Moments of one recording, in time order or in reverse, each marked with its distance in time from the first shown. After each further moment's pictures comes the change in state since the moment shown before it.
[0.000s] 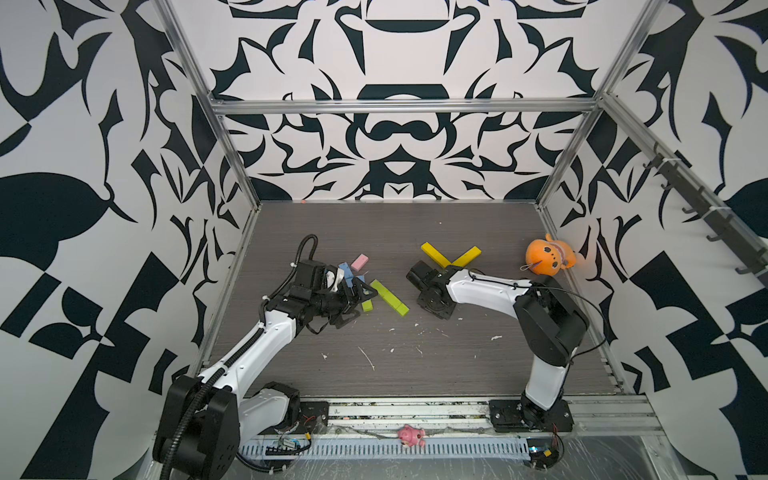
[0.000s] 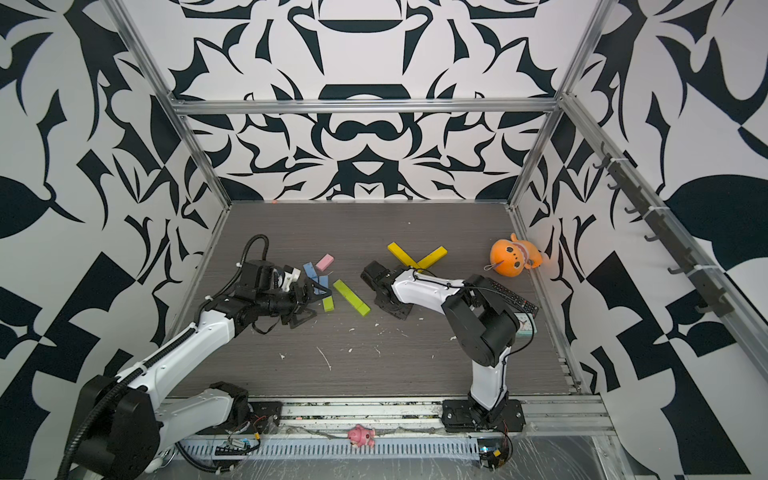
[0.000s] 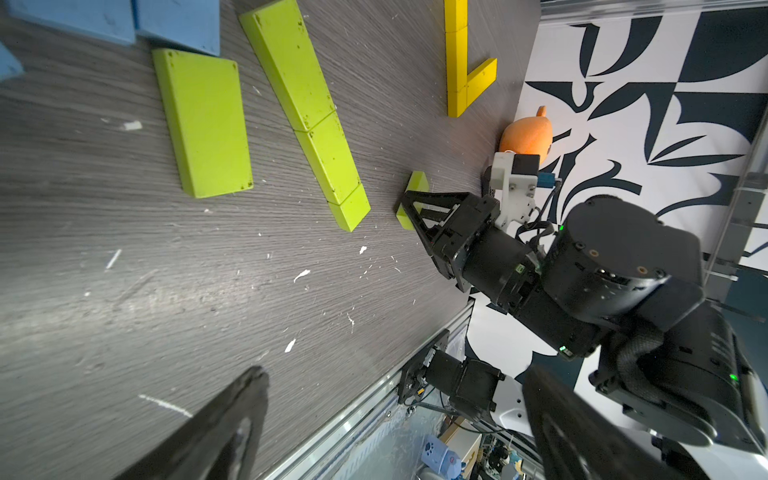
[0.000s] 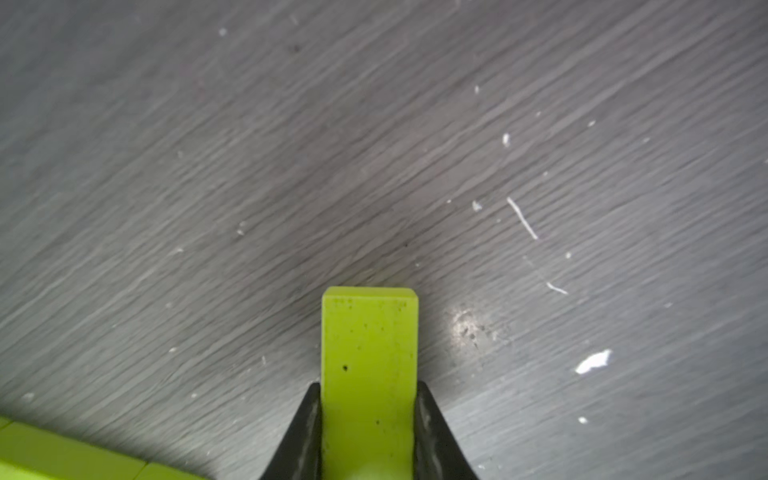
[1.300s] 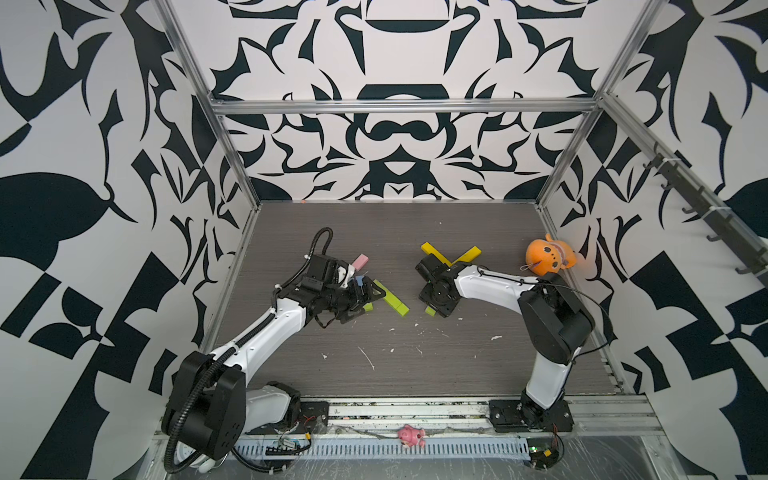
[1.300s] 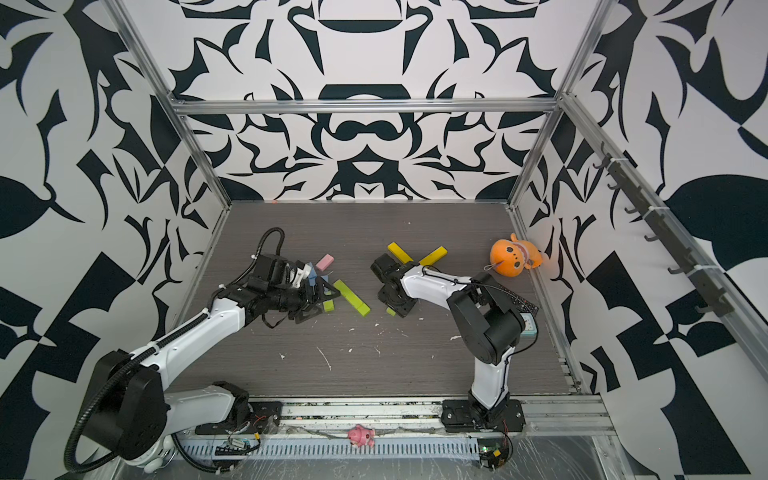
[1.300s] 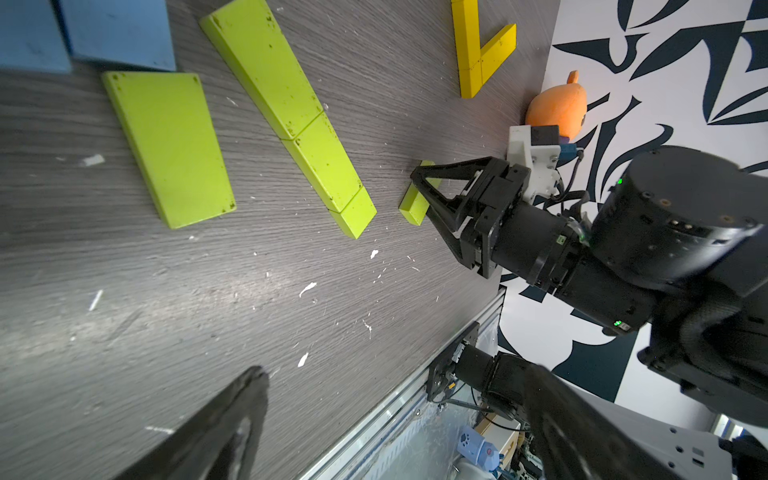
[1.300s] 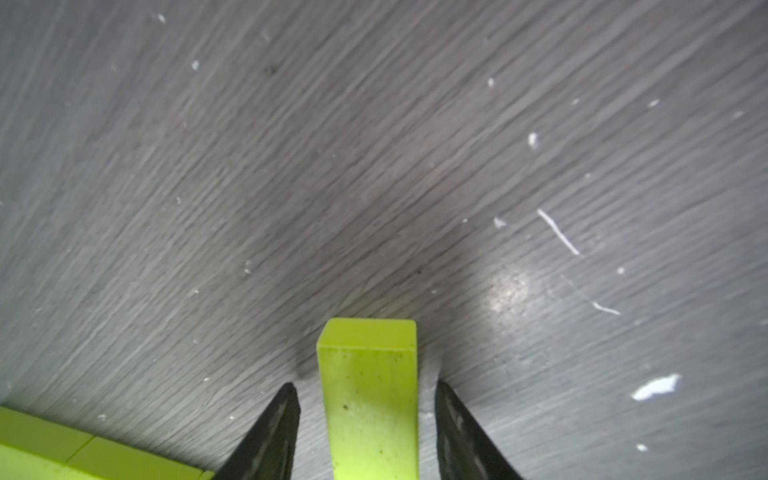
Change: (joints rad) left arm -0.073 0.107 0.086 -0.035 -0.046 0.101; right arm -0.087 -0.015 -0.025 0.069 -0.135 0.043
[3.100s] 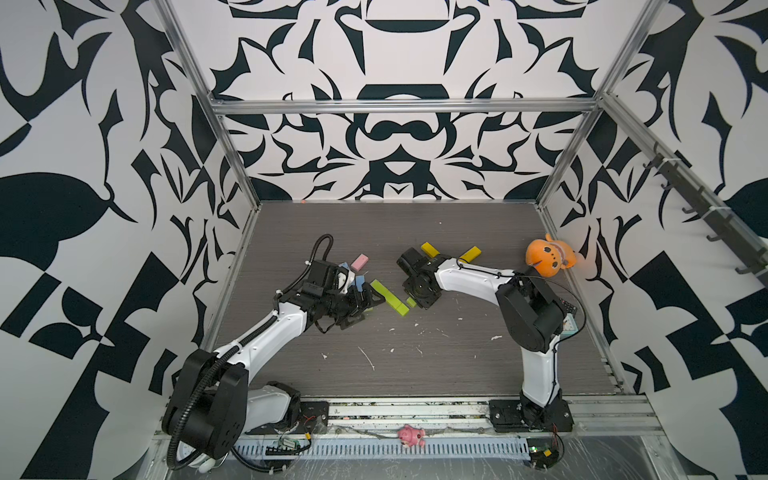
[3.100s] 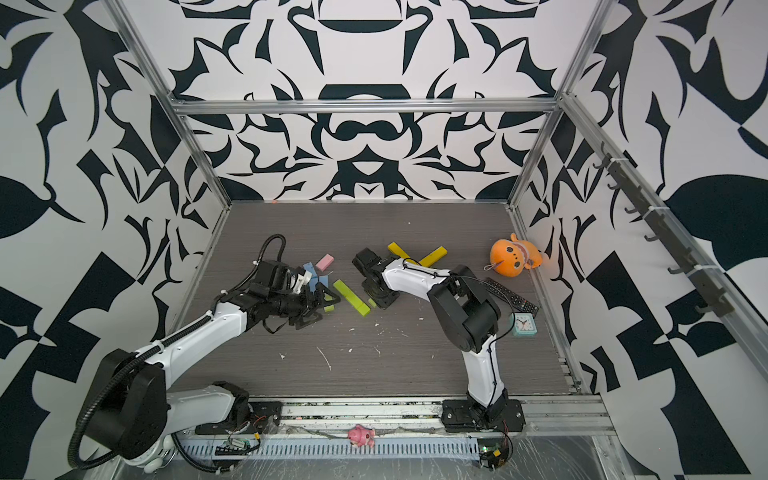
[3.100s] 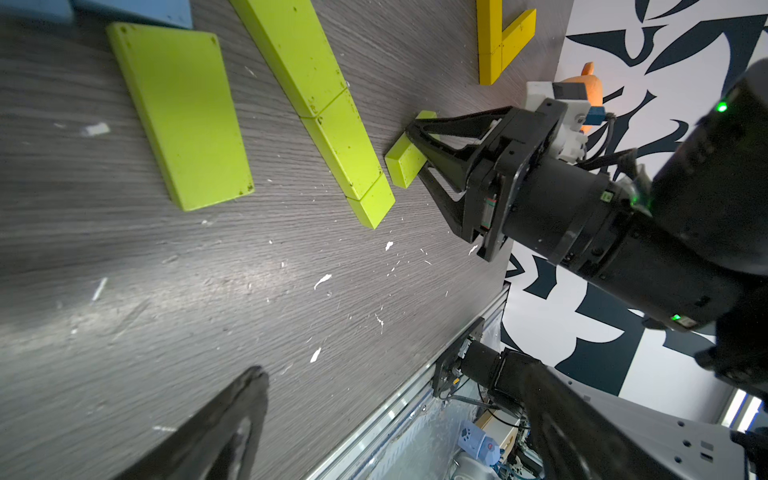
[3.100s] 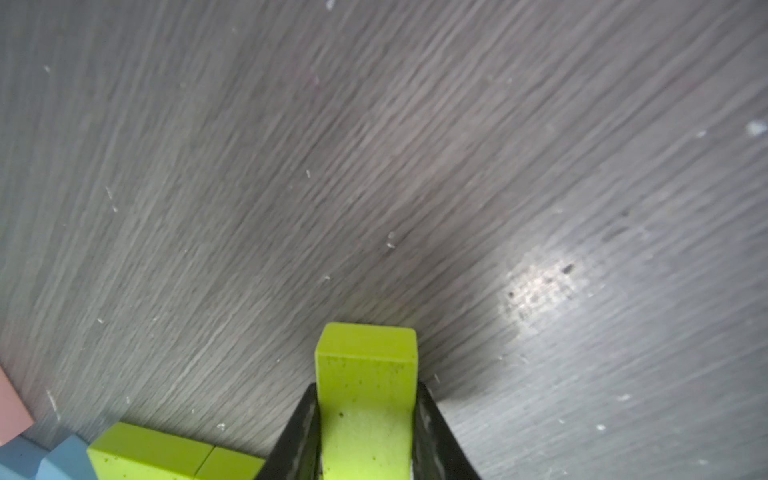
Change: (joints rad) left arm -0.002 0.000 -0.069 0.054 0.014 -0.011; right arm 0.075 0.158 0.217 -0.030 0.002 0.199
